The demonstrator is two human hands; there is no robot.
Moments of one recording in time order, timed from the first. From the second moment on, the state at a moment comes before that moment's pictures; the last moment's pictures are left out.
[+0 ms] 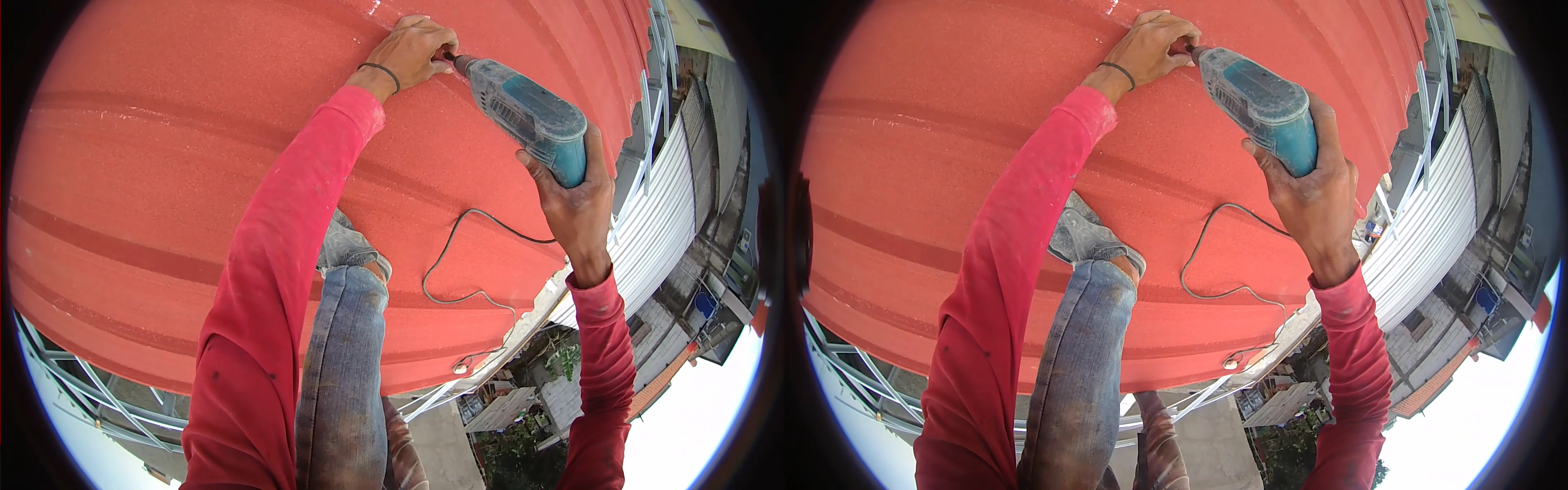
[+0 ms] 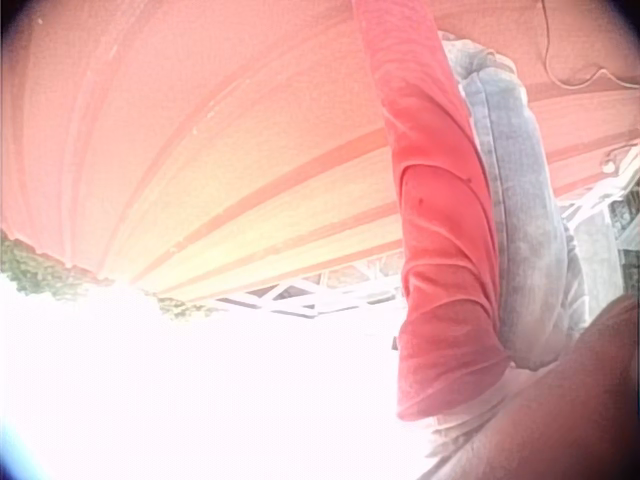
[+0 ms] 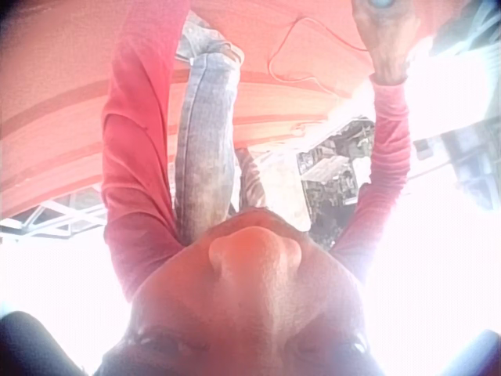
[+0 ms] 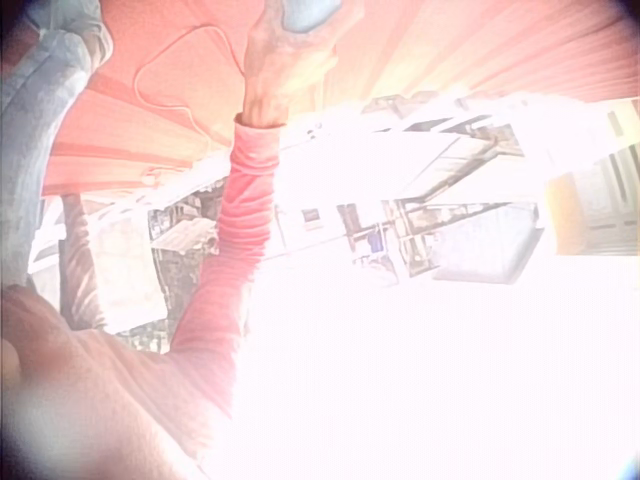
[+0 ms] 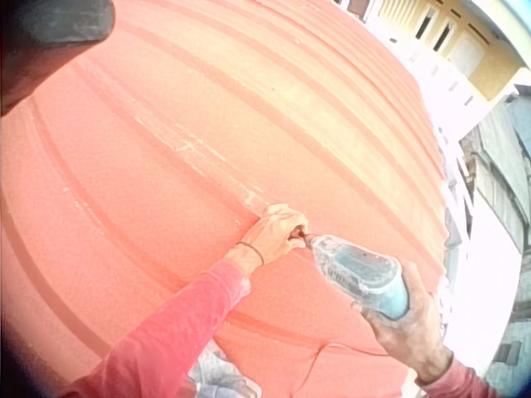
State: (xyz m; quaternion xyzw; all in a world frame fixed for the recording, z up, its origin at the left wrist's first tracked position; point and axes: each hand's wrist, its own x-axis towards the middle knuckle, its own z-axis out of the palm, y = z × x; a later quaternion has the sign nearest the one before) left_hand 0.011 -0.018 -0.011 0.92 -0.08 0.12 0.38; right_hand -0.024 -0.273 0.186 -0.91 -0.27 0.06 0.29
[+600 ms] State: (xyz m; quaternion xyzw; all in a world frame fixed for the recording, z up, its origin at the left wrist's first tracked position) left_hand 0.007 -0.020 -0.009 0.92 -0.07 0.15 0.36; right_hand -0.026 -0.280 0.189 -0.92 -0.16 0.11 0.33
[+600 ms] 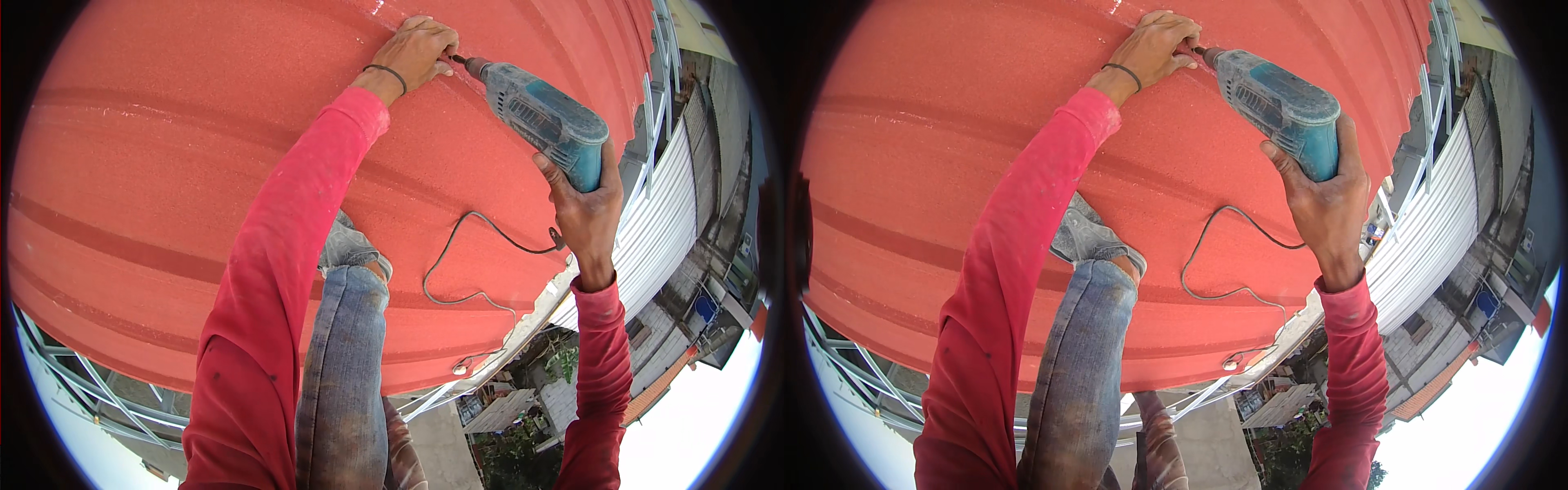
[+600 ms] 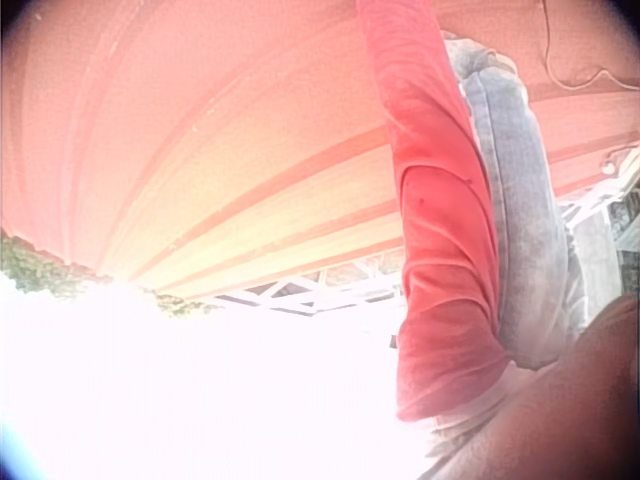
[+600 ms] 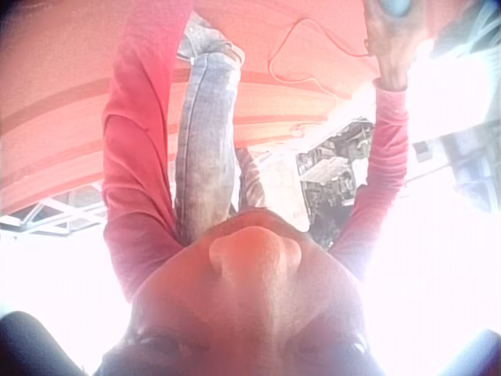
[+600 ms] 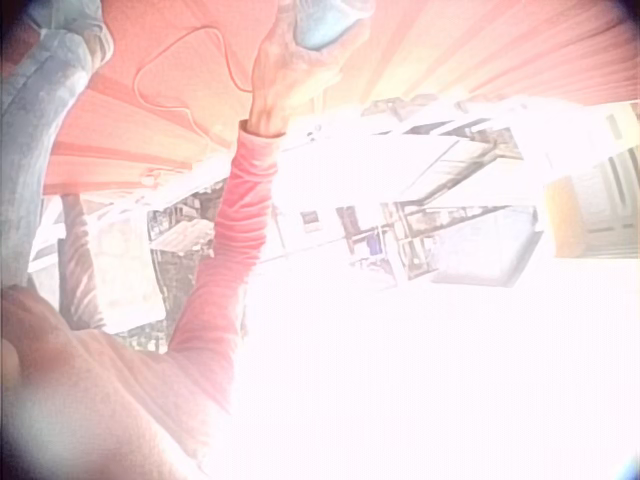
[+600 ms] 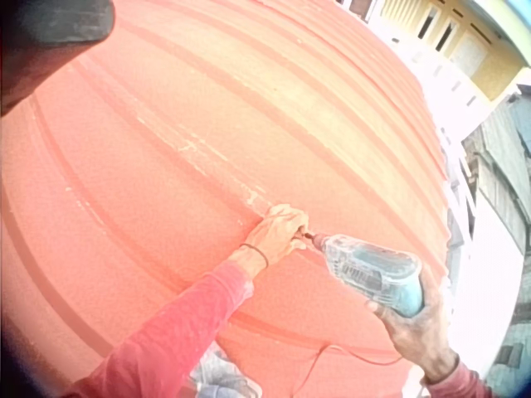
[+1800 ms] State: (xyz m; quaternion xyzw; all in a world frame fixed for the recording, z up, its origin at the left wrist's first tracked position) left_hand 0.009 -0.022 -0.018 0.90 -0.04 0.17 0.39; right_hand -0.066 -0.291 0.142 -0.78 0.10 0.15 0.60
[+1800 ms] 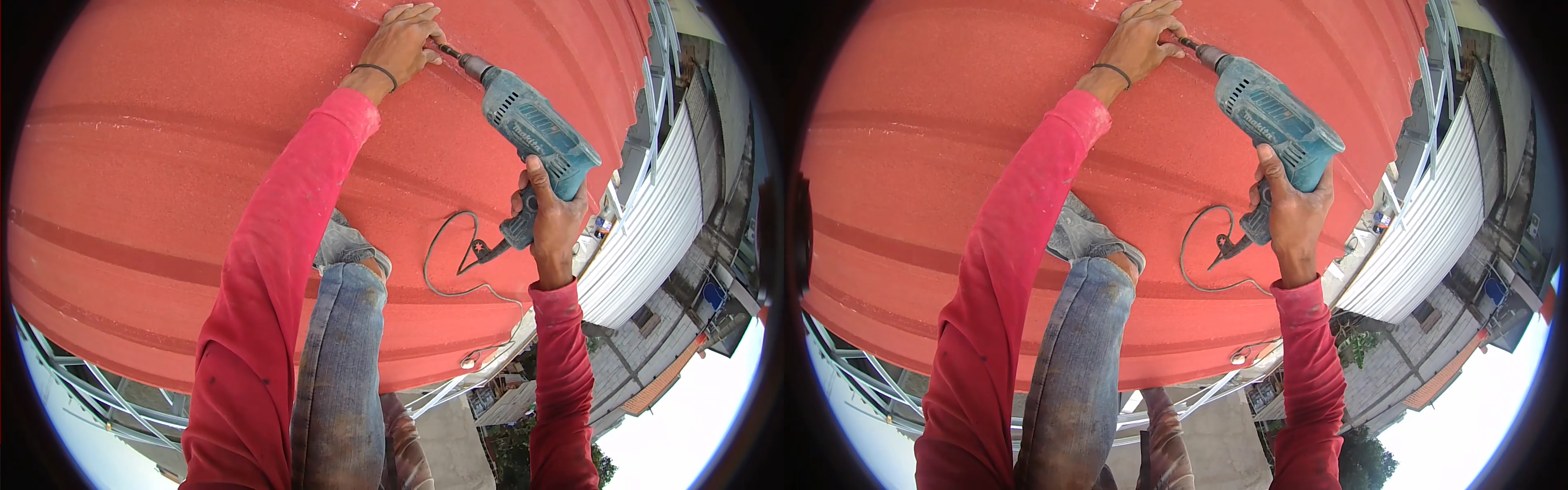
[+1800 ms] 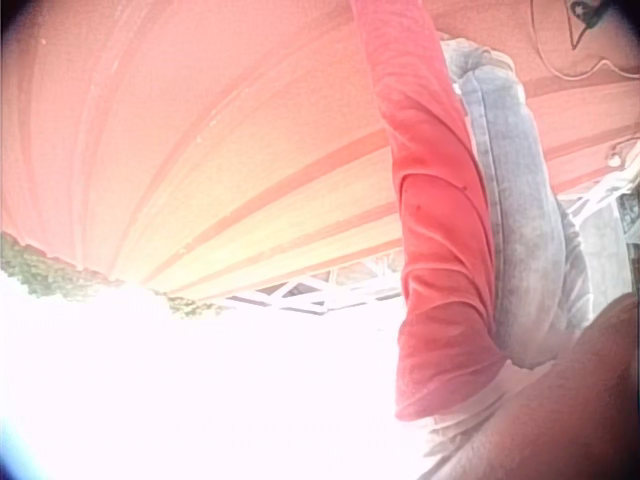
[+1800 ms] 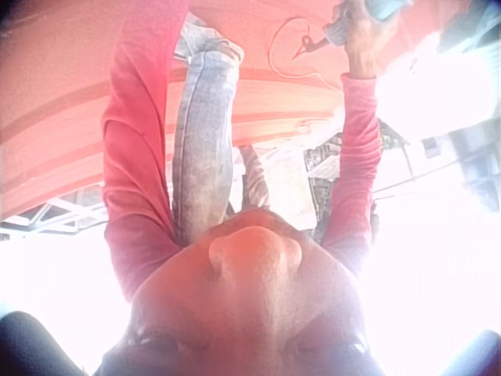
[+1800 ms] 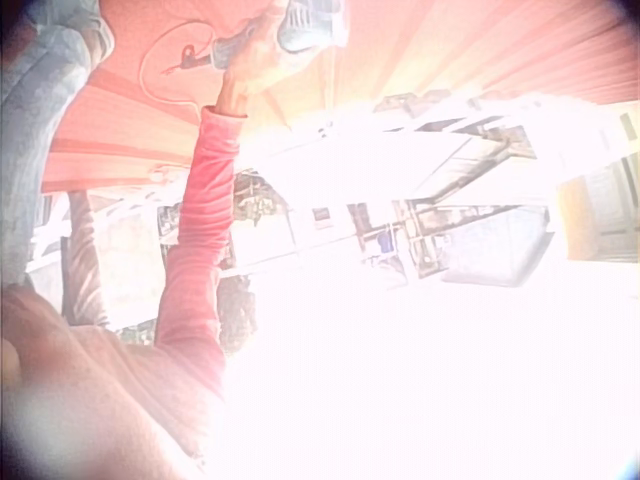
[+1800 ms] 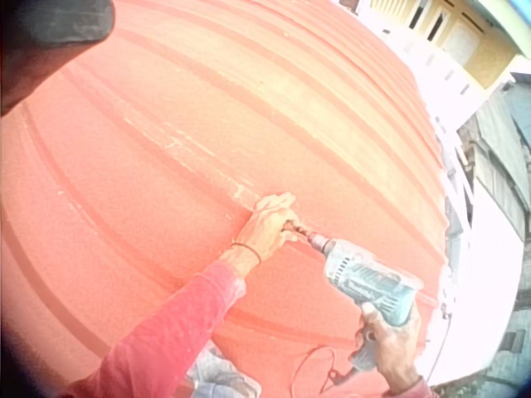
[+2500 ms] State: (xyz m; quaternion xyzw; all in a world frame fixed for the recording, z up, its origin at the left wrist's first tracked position) left_hand 0.013 -0.023 -0.023 0.92 -0.08 0.16 0.36; right_hand -0.058 -0.306 0.156 -0.77 0.13 0.17 0.60
